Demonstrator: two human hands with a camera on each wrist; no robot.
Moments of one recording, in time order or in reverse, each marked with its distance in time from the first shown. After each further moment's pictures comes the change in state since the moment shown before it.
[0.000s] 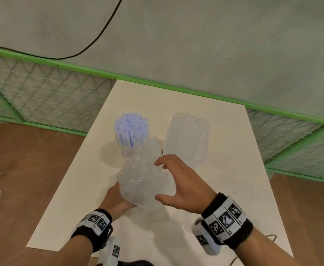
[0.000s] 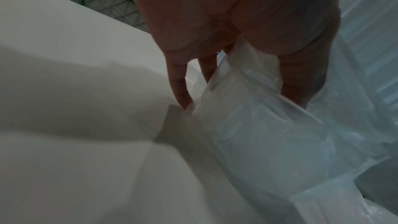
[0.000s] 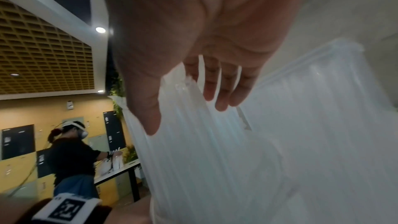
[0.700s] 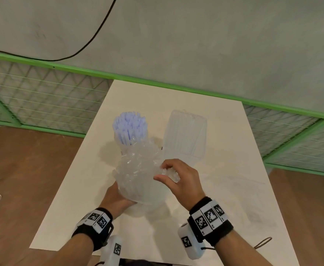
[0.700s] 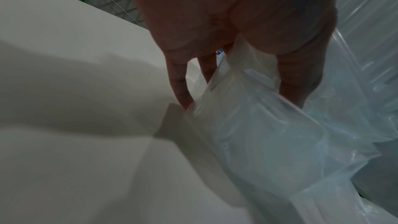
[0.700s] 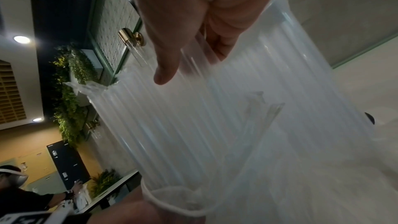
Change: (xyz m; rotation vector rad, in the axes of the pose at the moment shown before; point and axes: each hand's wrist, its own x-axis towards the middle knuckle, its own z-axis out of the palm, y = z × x) left_hand 0.003 -0.016 -0.002 -0.180 -0.025 -0.007; right_hand -0.002 0.017 0.047 0.167 0.531 0.088
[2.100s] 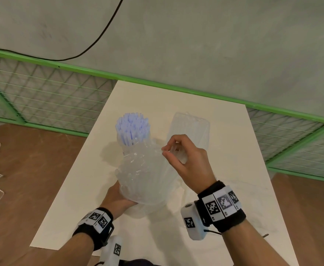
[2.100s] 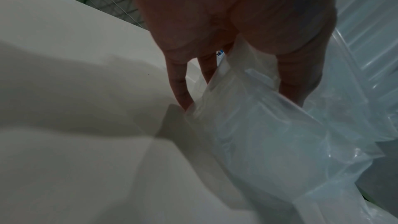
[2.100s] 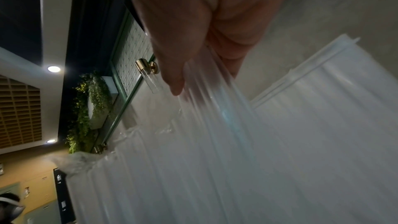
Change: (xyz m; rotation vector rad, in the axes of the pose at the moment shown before) left_hand 0.002 0.001 -0.001 -0.018 0.024 -0.013; right_hand 0.047 -0.035 -0.034 0.057 -0.070 0.026
